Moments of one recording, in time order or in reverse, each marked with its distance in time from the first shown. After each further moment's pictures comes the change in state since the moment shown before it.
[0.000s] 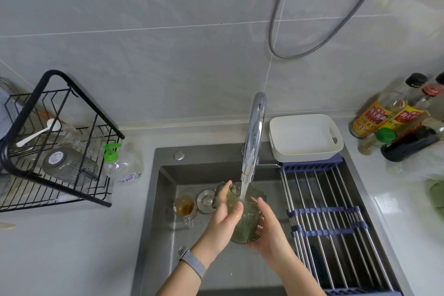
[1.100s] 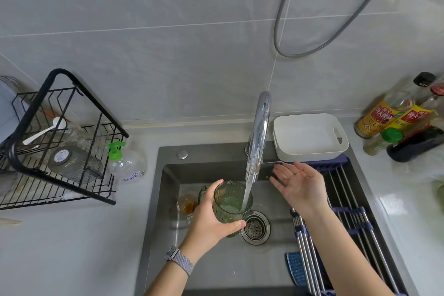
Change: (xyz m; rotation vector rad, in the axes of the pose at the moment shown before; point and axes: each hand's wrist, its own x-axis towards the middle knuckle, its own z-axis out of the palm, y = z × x) left_hand -0.003 -0.013 -0.035 0.329 0.213 0.121; right_hand 0.038 -0.097 -0.031 0.389 0.080 -0.122
